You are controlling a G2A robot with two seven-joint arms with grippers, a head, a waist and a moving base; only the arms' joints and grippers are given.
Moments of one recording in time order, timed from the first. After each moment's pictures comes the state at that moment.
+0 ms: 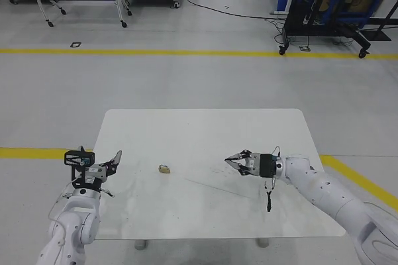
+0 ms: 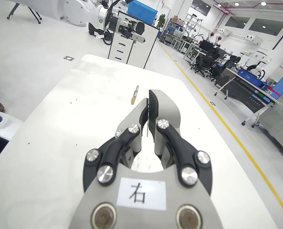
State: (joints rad) left arm 1.73 -1.15 -1.60 -1.80 1.33 0.00 0.00; right arm -0.81 -1.00 0.46 -0.90 -1.57 -0.62 -1.20
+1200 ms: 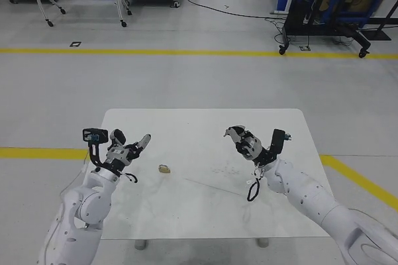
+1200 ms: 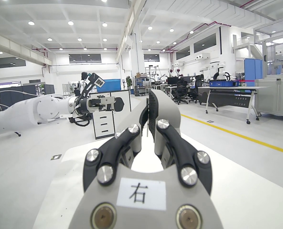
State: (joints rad) left arm 1.54 -1.18 -1.49 -1.78 0.79 -0.24 -0.20; right arm -0.88 -1.08 0.54 -0.97 -0.94 -0.71 -1.11
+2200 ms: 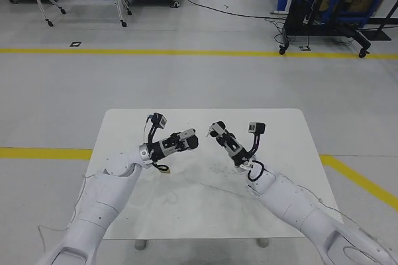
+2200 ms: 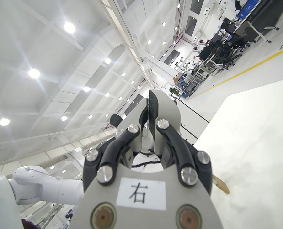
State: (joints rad) left arm 0.97 -1.28 -1.07 -1.06 -0.48 -0.54 -0.97; right arm -0.92 -1.24 0.57 -0.94 0.37 -1.01 -0.05
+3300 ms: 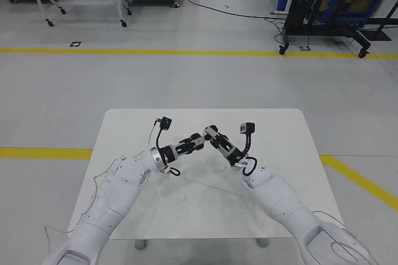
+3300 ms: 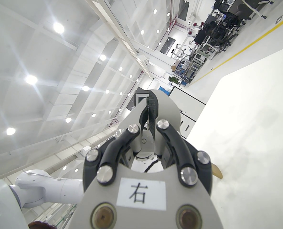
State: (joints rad) left arm 1.00 -1.28 -1.02 -1.12 -0.06 -0.55 -0.67; right arm -0.91 -1.39 0.74 -0.70 0.47 -1.01 0.31
